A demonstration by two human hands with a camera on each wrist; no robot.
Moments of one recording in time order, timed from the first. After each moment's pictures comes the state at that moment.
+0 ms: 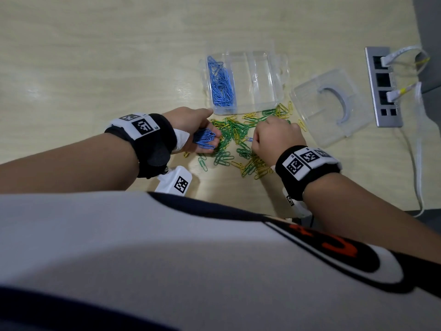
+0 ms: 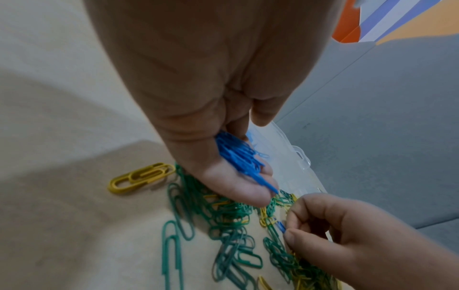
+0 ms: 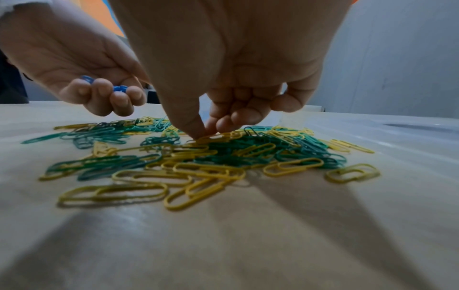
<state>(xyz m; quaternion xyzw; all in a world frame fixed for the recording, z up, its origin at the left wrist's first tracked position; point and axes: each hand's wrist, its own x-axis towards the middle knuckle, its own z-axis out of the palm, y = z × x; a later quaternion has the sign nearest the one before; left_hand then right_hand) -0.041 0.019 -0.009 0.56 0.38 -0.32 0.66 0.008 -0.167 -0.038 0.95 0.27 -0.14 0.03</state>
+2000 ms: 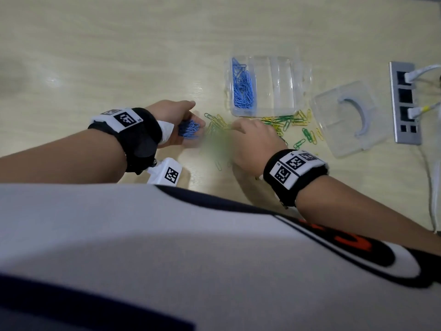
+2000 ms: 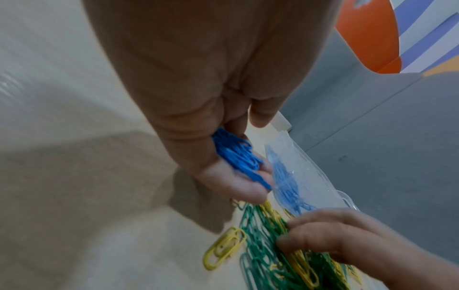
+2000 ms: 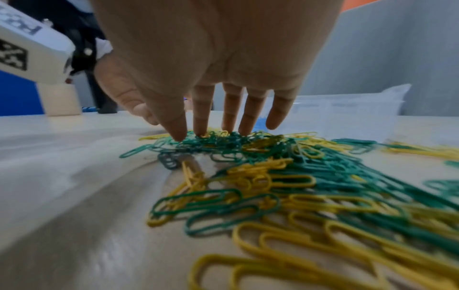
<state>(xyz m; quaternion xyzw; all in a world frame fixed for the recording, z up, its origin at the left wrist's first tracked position) -0.066 0.069 -0.003 0.53 0.46 -0.22 0.68 -0.018 -0.121 -0.030 0.88 0.44 -0.18 -0.02</state>
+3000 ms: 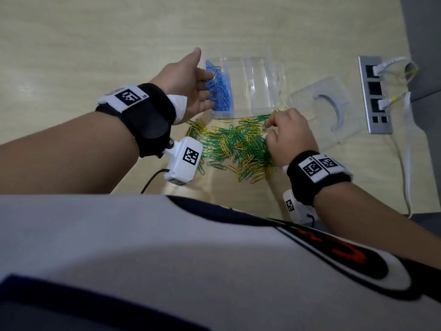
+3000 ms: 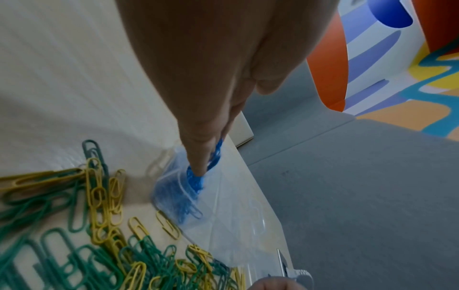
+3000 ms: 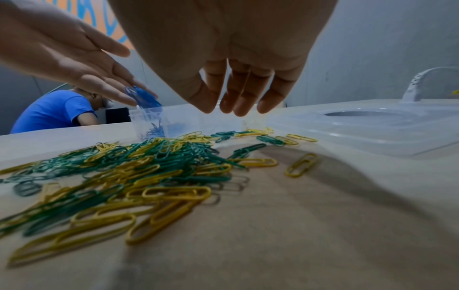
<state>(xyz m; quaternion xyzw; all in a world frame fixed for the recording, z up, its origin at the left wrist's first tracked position) 0.006 0.043 0.014 0.49 0.37 -0.14 0.78 0.017 -0.190 -0.026 0.97 0.19 -0.09 -0.16</state>
